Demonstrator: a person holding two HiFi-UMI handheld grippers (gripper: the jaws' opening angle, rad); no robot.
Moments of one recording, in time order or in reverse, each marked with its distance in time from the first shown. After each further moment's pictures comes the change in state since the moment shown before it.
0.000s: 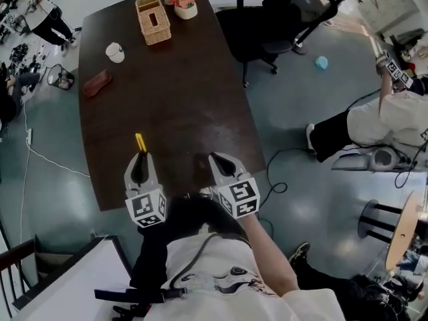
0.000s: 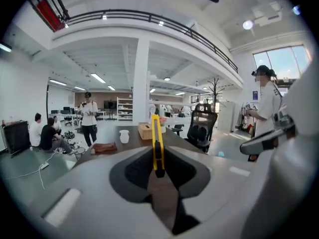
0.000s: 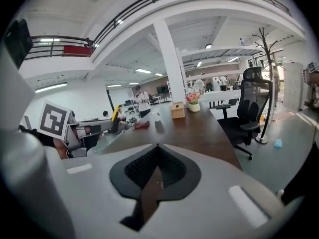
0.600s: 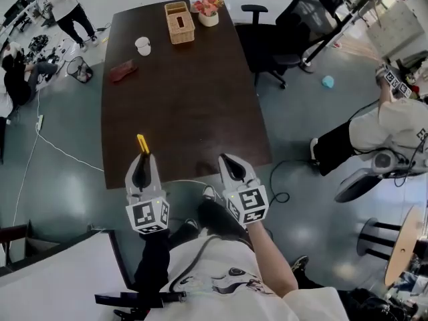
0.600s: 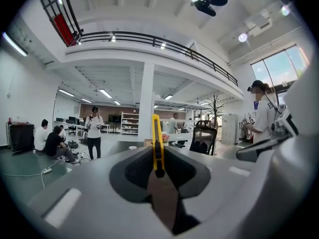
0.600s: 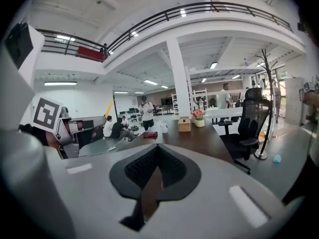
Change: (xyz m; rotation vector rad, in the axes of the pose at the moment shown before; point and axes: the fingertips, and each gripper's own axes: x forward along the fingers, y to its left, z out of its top) left arm -0.116 0.009 0.043 -0.017 -0.194 0.040; right arm -0.070 0.061 0.013 -0.103 -0.144 -0.001
